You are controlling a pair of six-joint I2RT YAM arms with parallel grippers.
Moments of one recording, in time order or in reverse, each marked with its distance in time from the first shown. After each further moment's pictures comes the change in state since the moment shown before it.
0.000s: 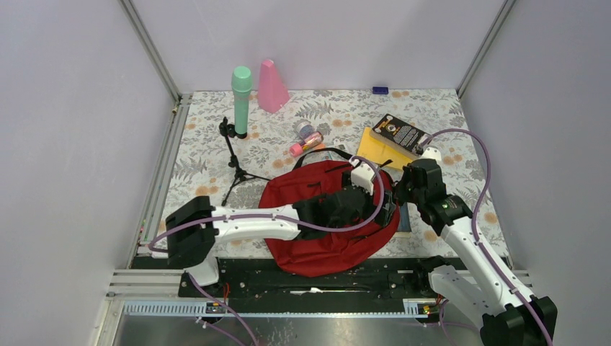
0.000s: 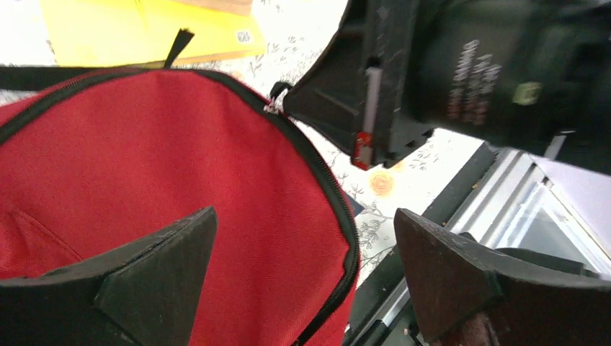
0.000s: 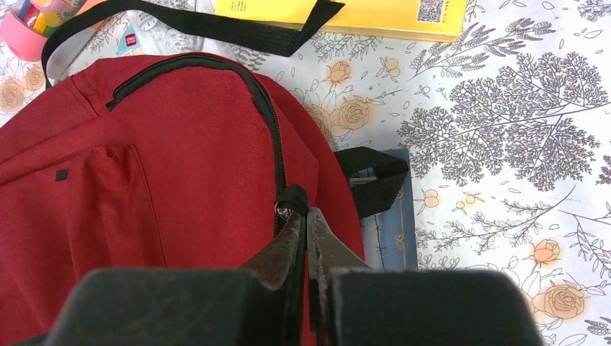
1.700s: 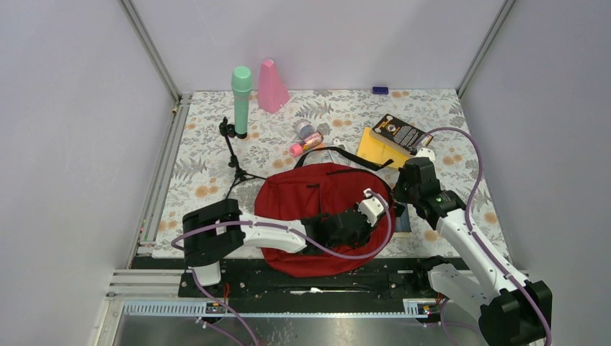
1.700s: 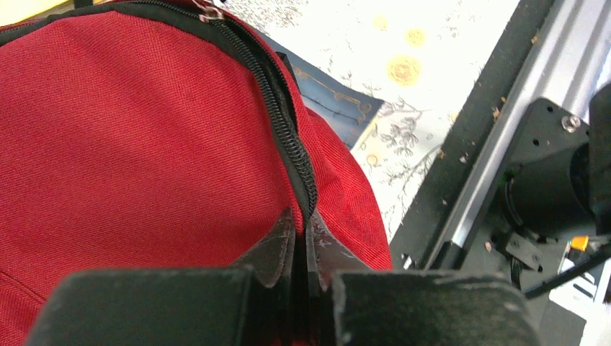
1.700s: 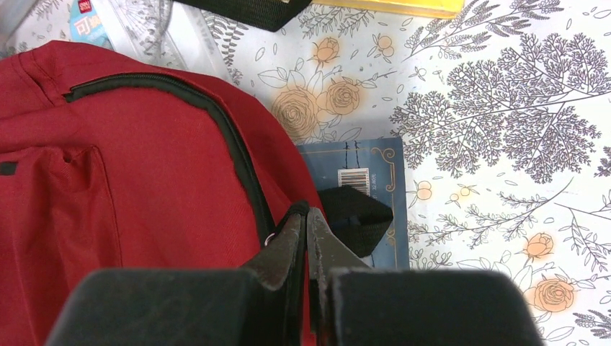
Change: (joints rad) left arm -0.026 0.143 -0.166 0.209 0.147 0.230; right arm 0.000 0.073 -0.003 -0.003 0.008 -0.020
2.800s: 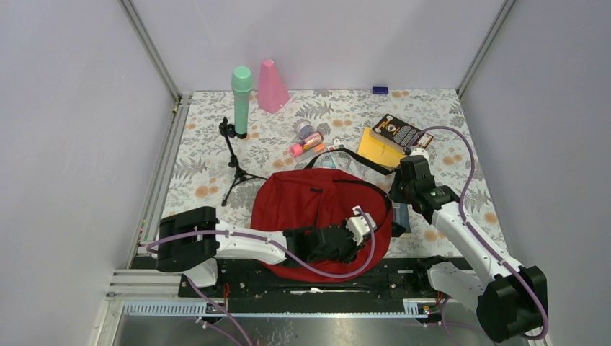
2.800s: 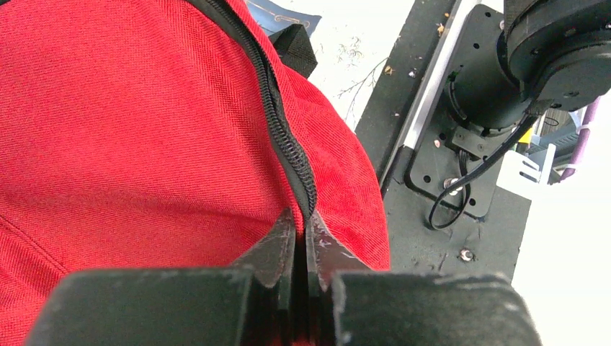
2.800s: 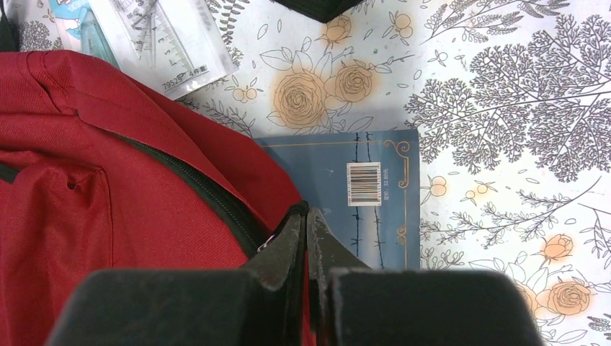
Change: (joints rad) left arm -0.086 -0.176 -0.196 -0.008 0.058 0.018; right arm 0.004 0.087 0.009 0.002 -0.029 -0.007
